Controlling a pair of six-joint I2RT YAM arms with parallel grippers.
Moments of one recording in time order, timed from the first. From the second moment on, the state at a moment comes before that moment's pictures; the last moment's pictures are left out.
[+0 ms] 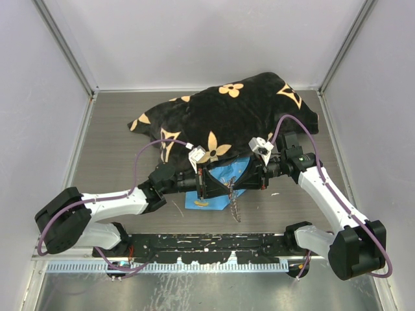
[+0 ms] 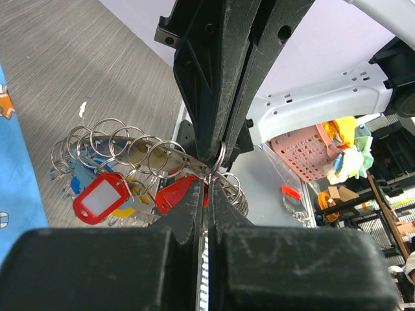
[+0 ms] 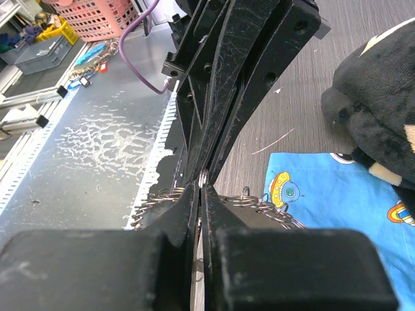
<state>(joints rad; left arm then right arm) -0.94 1.30 0.53 0.82 0.52 -0.80 0.26 1.11 0.82 -0.67 -1.49 -0.65</state>
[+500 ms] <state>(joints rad) -0.95 1.33 0.55 0.80 0.55 -0.80 0.26 1.11 0.81 -0.67 -1.49 -0.65</state>
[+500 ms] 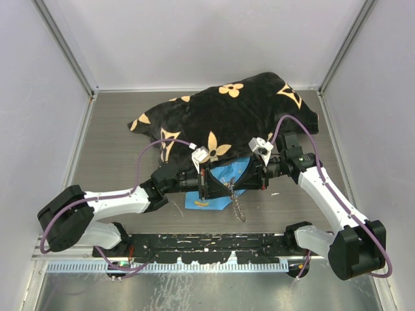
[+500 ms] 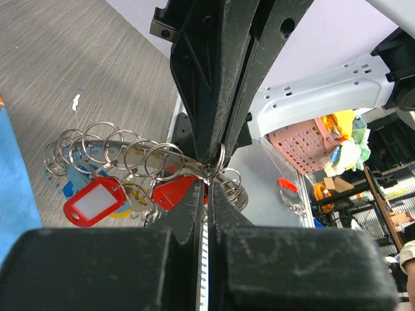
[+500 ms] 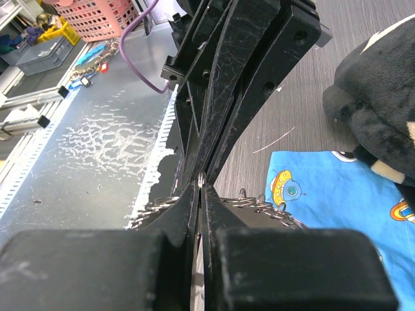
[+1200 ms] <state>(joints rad) -0.96 1.23 0.52 0.78 0.50 -0.75 0.26 1.11 0.81 -0.64 -1.51 -0.64</state>
